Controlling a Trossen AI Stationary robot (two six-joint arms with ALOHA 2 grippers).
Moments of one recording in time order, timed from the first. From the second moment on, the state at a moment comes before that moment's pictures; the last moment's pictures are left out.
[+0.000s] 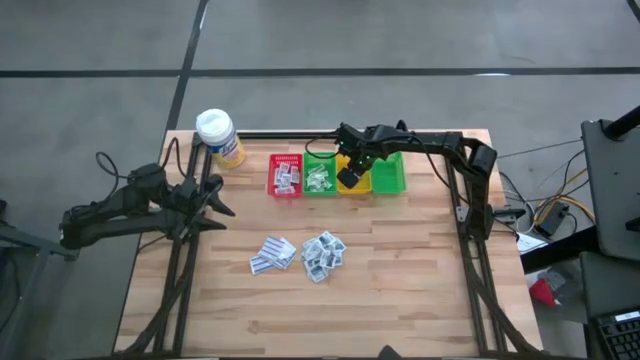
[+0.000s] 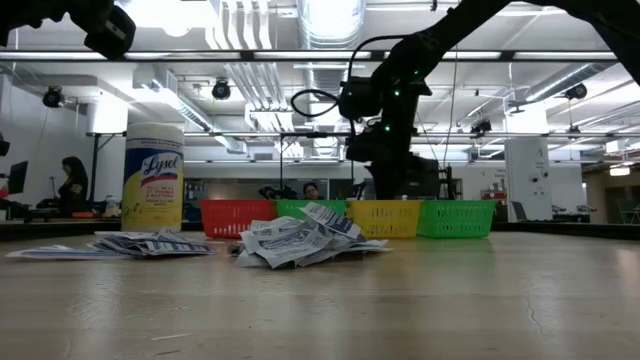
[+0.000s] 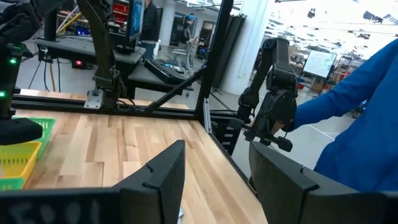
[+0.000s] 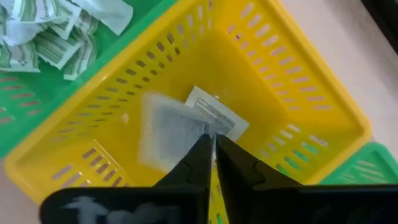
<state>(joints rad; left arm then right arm) 0.23 0.28 0.47 -0.25 0.60 -0.22 -0.48 1.96 1.45 -0.79 0.08 0.24</state>
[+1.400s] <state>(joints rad) 0.23 0.28 0.47 -0.26 0.60 -0.21 0.17 1.79 1.46 -0.70 0.02 0.04</state>
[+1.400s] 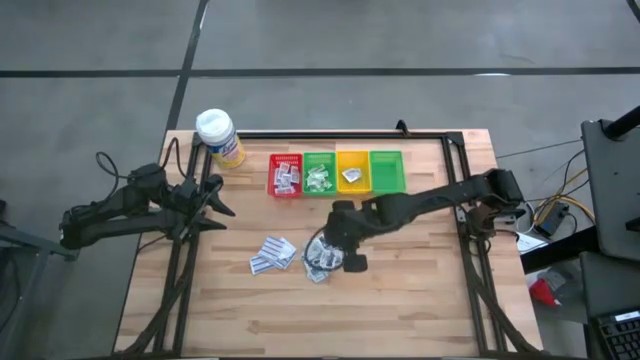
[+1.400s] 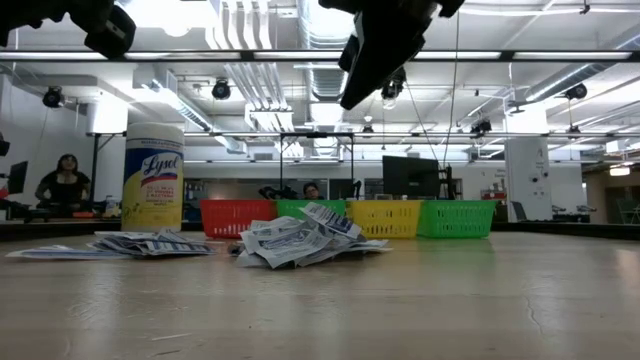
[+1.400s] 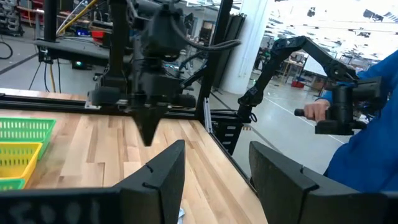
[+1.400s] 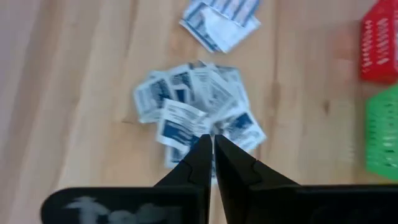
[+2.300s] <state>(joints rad) 0.23 0.28 0.47 -0.26 0.60 -0.18 0.33 1.79 1.46 -0.64 0.03 0.32</state>
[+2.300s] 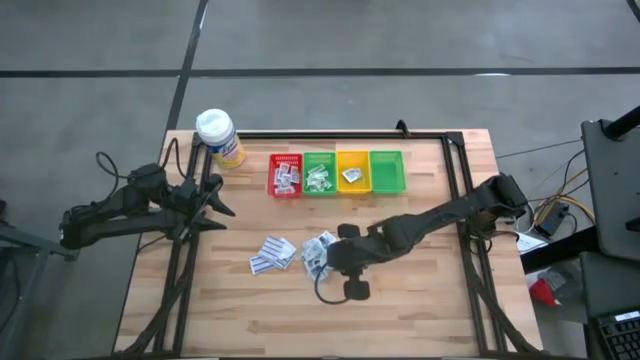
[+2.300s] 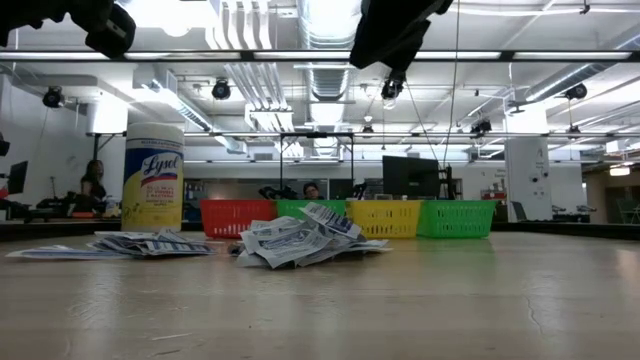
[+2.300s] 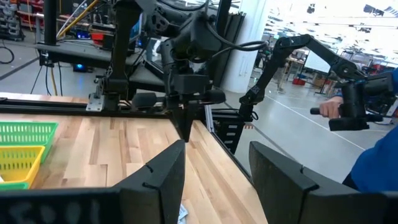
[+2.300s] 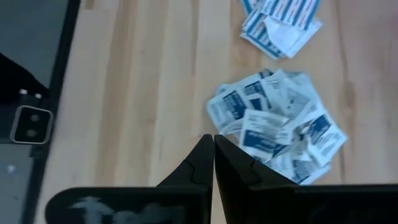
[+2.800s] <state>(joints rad) 0.23 0.28 0.47 -0.26 0.60 -0.18 0.39 1.92 1.55 -0.64 0.08 0.46</state>
